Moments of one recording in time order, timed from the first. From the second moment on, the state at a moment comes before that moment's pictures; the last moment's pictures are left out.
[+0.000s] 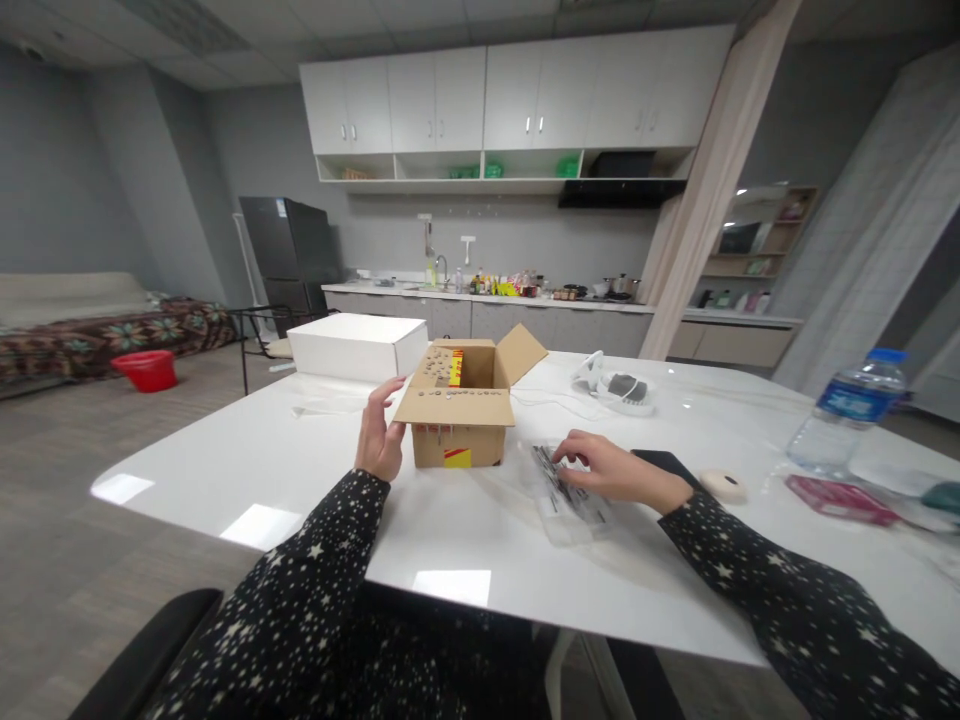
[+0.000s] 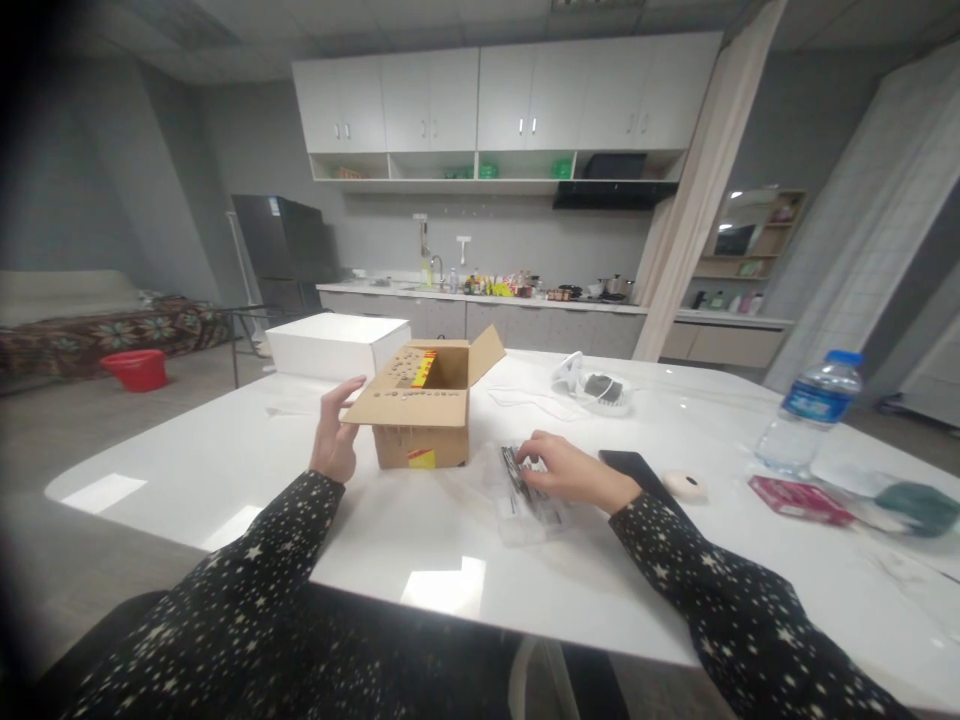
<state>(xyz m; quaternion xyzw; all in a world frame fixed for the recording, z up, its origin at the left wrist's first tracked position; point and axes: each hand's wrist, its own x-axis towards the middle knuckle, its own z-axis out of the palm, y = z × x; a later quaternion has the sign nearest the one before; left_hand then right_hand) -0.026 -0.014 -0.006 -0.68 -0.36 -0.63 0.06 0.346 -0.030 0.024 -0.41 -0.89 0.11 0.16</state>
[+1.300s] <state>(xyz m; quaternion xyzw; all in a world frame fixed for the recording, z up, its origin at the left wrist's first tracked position) -0.015 -0.016 -0.007 -0.68 -0.36 -0.64 0.02 0.344 -0.024 0.021 -0.50 -0.82 0.15 0.22</state>
